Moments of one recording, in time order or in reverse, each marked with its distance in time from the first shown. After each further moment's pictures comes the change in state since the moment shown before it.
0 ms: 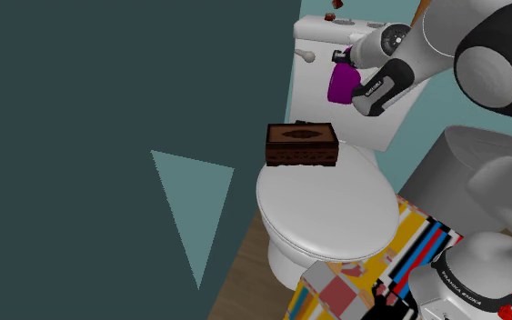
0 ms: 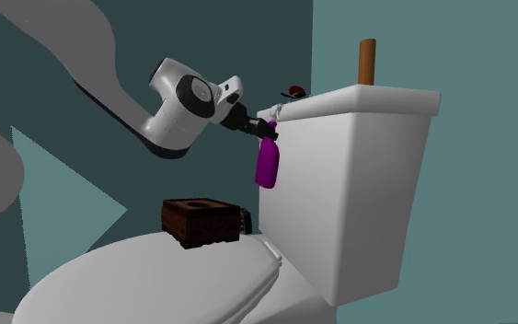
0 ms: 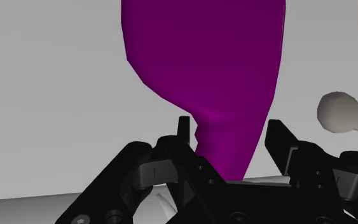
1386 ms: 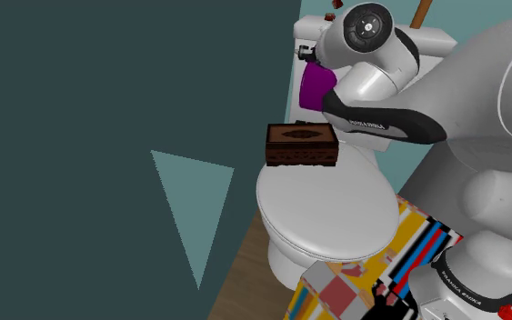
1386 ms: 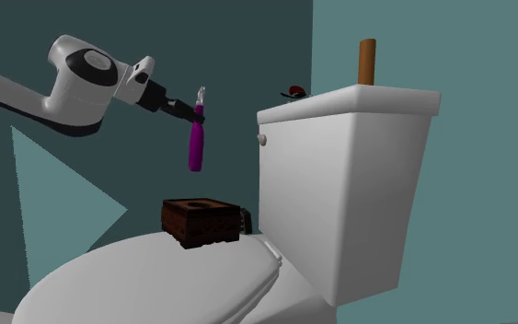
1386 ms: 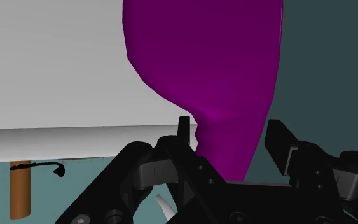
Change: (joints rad) arm 0.749 -0.320 -0.311 -0.114 0.147 -0.456 0.139
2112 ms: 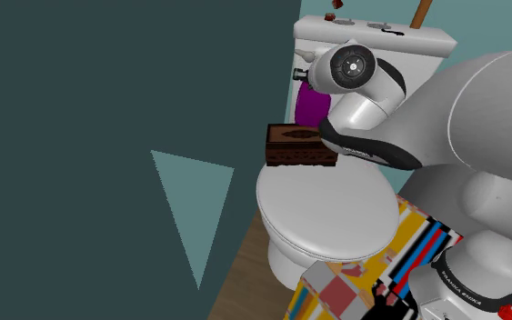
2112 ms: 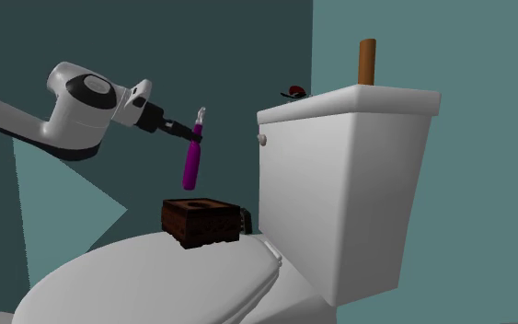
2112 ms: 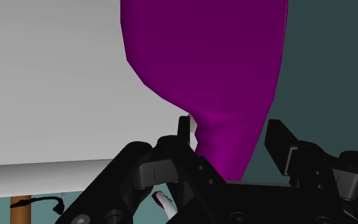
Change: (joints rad) arm -0.057 -0.043 0.139 -0.061 0.026 0.086 0.094
